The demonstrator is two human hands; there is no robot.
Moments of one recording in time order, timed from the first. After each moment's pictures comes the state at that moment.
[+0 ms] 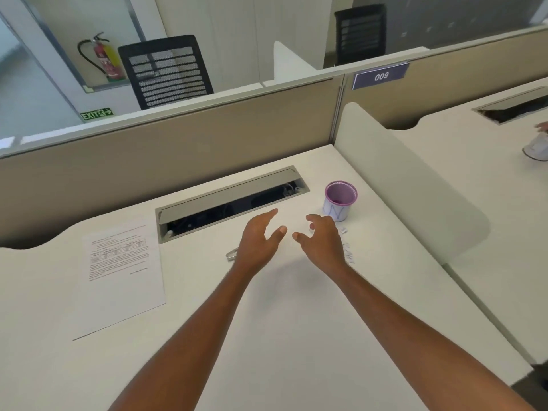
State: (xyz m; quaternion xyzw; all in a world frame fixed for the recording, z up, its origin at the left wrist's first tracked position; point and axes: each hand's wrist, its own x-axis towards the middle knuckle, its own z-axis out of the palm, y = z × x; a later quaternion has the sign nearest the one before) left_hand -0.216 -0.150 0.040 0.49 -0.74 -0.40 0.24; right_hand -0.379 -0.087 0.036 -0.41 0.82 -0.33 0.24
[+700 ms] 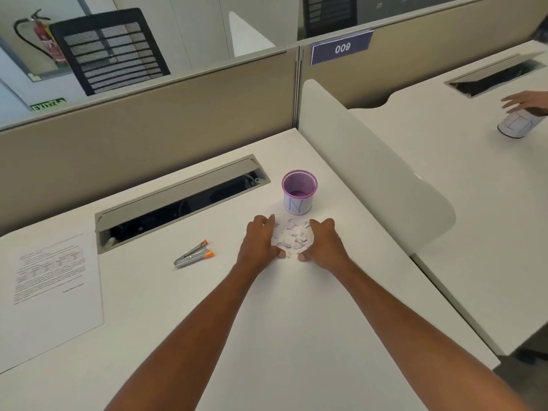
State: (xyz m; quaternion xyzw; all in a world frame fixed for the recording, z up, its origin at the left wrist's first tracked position) left_hand -0.337 -0.152 -0.031 0.47 -0.83 -0.30 0.02; right_hand -0.500 -0.059 -0.023 -0.44 0.84 -0.15 0.29
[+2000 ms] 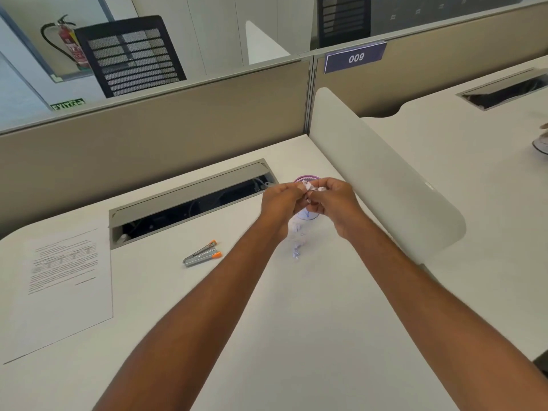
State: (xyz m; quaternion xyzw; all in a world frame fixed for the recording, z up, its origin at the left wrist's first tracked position) left_hand -0.393 -0.166 0.070 0.47 -0.42 -0.71 0.31; right_hand -0.525 -0.116 0.058 -0.25 0.67 -0.55 0.43
